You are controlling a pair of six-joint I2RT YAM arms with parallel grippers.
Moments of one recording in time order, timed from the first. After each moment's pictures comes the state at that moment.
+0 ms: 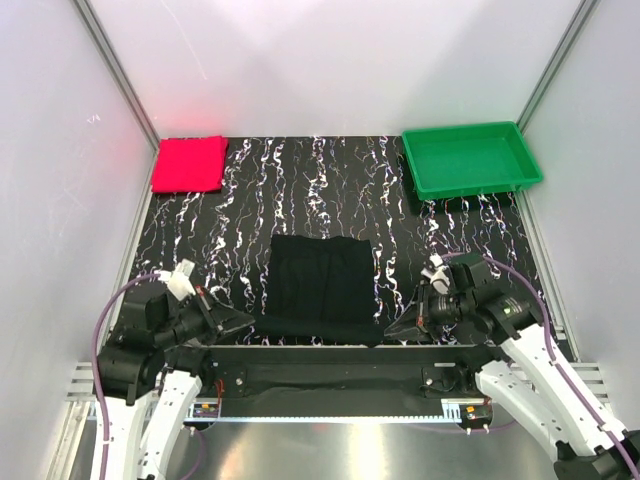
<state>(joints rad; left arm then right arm) -0.14 0.29 0.78 -1.13 0.62 -0.89 0.44 0.64 0.64 -0.90 -0.78 1.01</state>
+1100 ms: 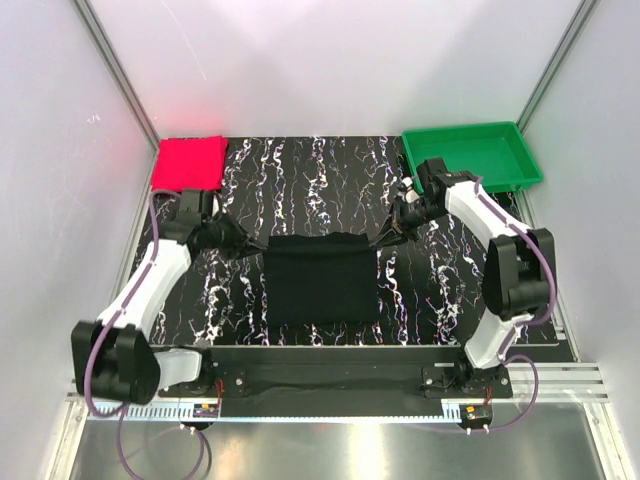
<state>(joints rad) -0.13 1.21 0.93 -0.66 0.42 -0.87 0.22 1.75 1.36 -0.94 -0.82 0.57</state>
